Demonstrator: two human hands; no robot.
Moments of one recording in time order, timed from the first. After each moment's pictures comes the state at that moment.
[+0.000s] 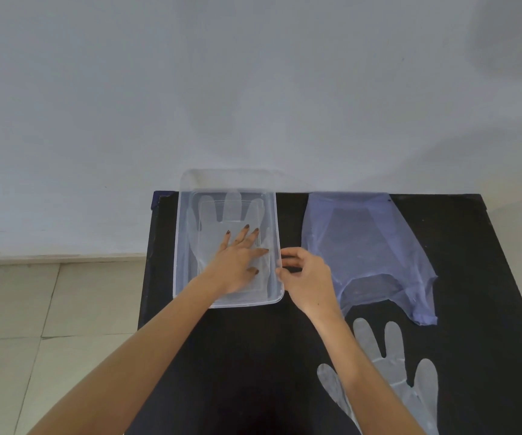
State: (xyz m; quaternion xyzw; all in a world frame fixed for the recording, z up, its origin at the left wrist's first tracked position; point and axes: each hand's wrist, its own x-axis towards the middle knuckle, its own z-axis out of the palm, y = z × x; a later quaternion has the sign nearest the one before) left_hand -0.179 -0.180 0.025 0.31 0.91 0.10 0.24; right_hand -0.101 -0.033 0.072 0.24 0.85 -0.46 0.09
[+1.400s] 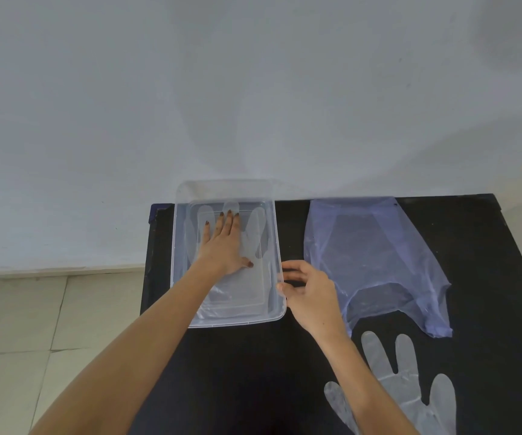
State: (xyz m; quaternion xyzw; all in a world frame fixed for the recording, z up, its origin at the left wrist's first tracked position) left_hand -0.233 -0.177 0.006 0.16 0.95 0.07 0.26; right_hand -0.100 -0.027 0.066 0.24 0.83 -0.49 0.10
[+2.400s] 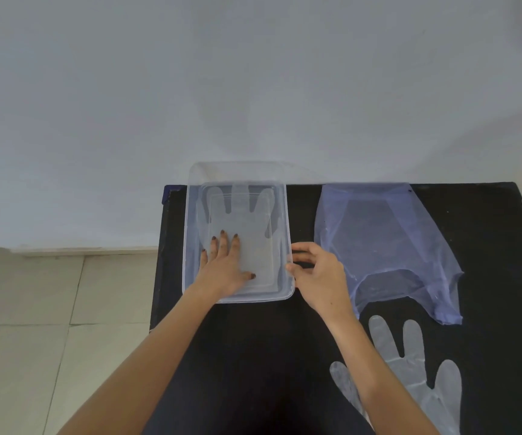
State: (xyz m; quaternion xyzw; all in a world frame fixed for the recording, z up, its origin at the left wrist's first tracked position) left_hand -0.164 -0.205 0.019 0.09 0.92 0.11 0.36; right_hand -0.098 -0.029 0.071 0.23 0.84 -0.48 0.09
